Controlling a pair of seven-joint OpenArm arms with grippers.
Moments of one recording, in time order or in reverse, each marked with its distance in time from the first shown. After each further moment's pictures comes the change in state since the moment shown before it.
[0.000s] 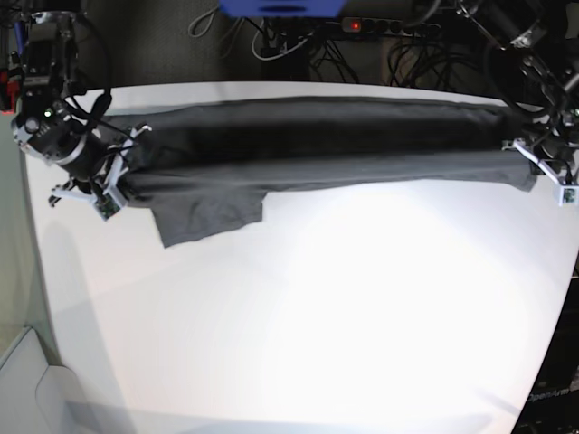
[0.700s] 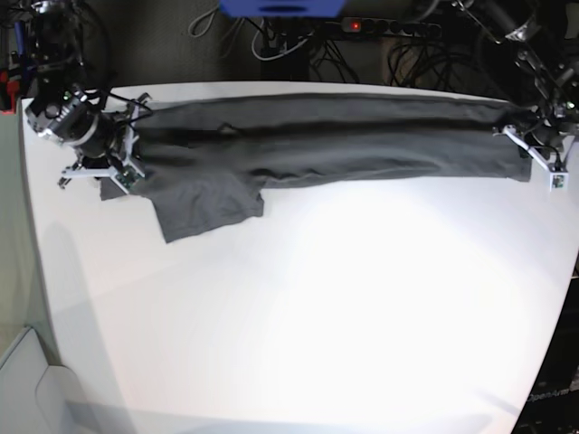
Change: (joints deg) left arm 1.0 0.8 0.1 -4.5 0.6 0.1 -0.1; right arm -3.9 1.9 -5.2 -0.3 -11.5 0.0 0.0
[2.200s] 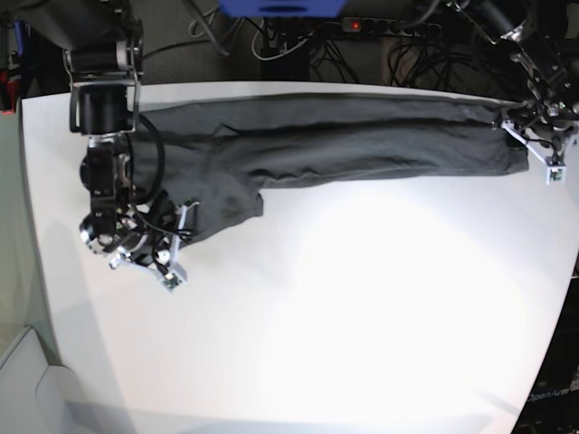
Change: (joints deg) left arm -0.3 1.3 -0.5 -2.2 7.3 0.8 -2.2; right arm 34.8 -11.2 -5.1 -40.1 -4.5 -0.4 -0.9
